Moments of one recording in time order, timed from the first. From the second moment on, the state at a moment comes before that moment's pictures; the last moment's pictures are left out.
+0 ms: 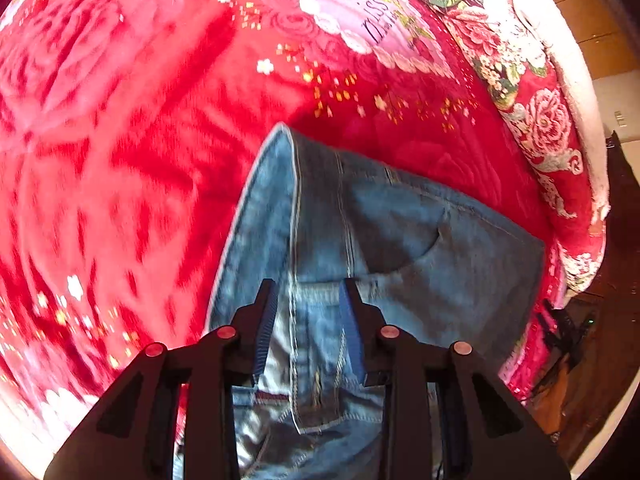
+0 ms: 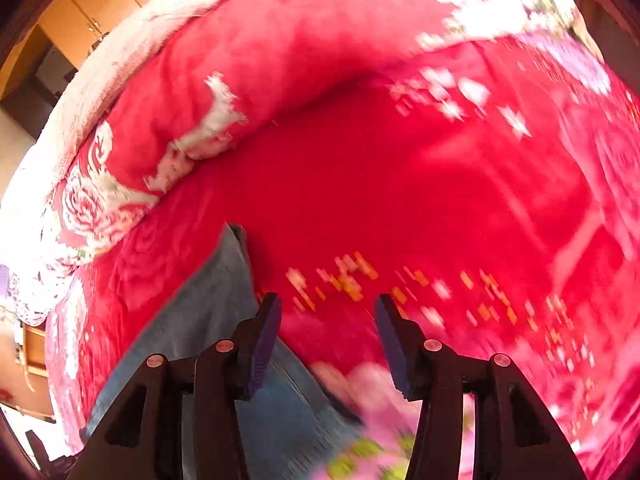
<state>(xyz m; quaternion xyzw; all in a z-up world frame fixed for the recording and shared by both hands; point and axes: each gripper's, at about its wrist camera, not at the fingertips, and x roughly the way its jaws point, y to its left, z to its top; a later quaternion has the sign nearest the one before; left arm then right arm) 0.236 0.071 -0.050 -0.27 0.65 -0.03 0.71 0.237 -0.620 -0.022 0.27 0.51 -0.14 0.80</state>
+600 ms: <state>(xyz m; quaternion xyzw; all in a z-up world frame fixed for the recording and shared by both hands) 0.219 0.020 -0.073 -0.23 0.67 0.00 0.71 0.135 -0.648 -0.020 0.32 0.47 -0.21 0.80</state>
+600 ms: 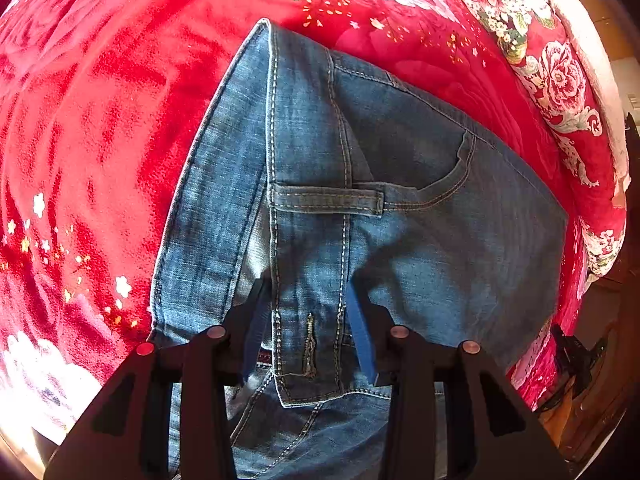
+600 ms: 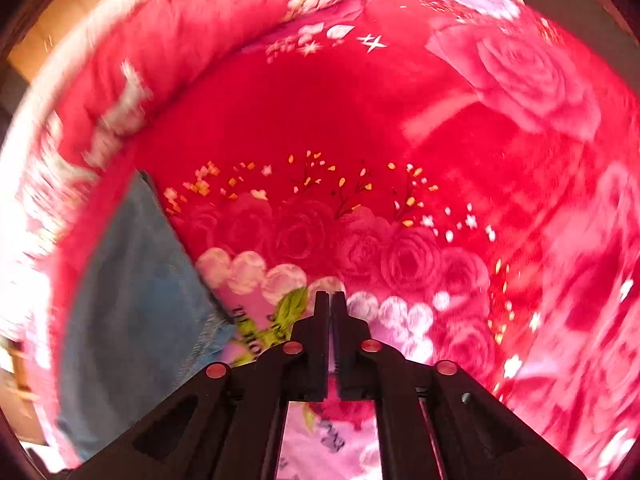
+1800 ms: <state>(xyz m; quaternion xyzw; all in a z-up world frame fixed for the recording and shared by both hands) 0.345 0.067 -0.074 -0.23 0.70 -0.10 0.67 0.370 -0.519 -0.044 0.12 0.55 -0.08 0.82</state>
